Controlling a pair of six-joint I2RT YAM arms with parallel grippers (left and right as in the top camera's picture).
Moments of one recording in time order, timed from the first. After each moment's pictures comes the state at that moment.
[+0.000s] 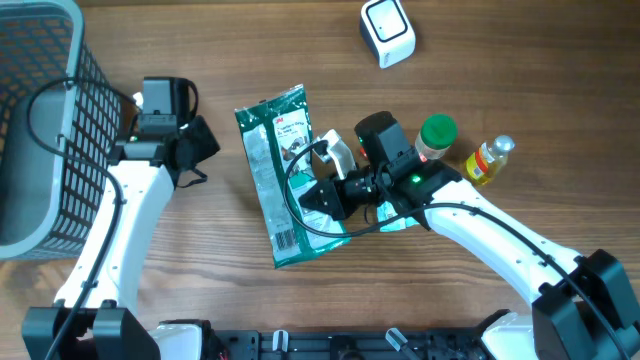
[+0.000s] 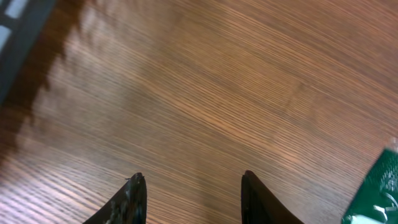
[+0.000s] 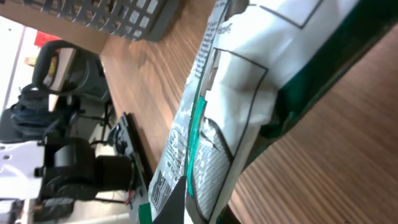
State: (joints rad) left arm -0.03 1.46 1.11 -0.74 -0.13 -0.50; right arm 0.60 1.55 0.95 -0.29 -0.79 0.26
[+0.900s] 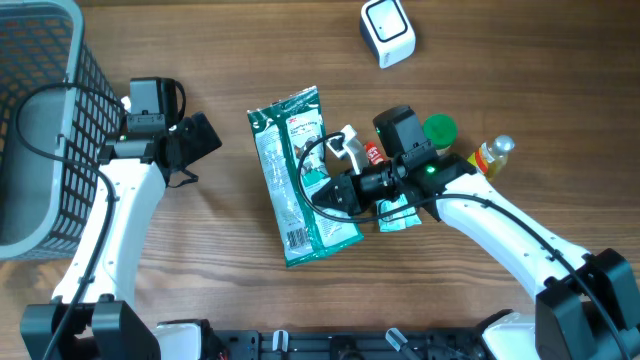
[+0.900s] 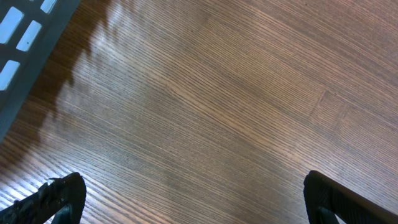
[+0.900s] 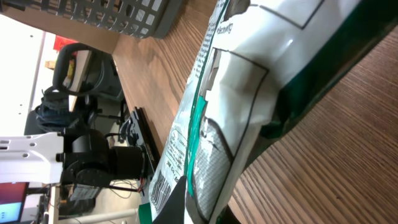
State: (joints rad) left arm 0.02 1.47 1.11 -0.76 -0.14 -0.49; right arm 0.52 1.55 0.95 -0.37 -0.89 0.21
